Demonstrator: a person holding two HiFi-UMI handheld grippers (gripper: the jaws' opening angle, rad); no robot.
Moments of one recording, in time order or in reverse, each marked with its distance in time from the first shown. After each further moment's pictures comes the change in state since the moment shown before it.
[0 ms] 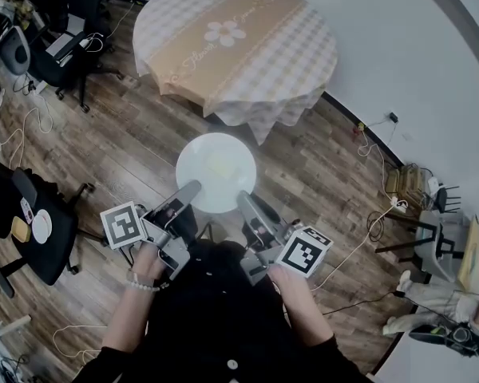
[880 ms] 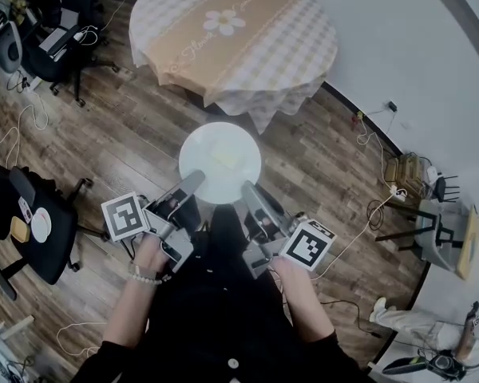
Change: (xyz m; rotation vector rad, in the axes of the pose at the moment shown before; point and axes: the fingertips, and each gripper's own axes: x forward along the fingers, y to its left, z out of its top) left arm -0.006 0.009 0.012 -0.009 0.031 -0.006; right arm 0.011 0.001 -0.009 0.019 -0.038 -0.035
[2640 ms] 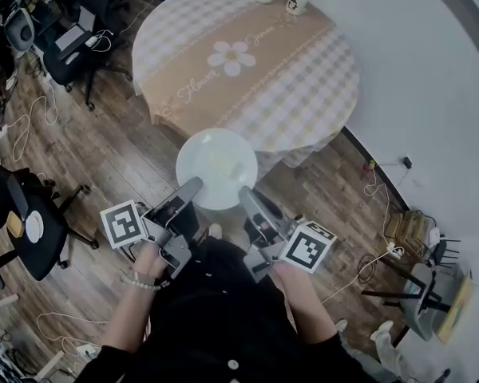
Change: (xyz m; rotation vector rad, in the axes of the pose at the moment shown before) left arm 0.135 0.002 0.094 0.016 -0.182 0.018; right arm 0.105 -0.077 0.129 -0.009 0.184 0.119
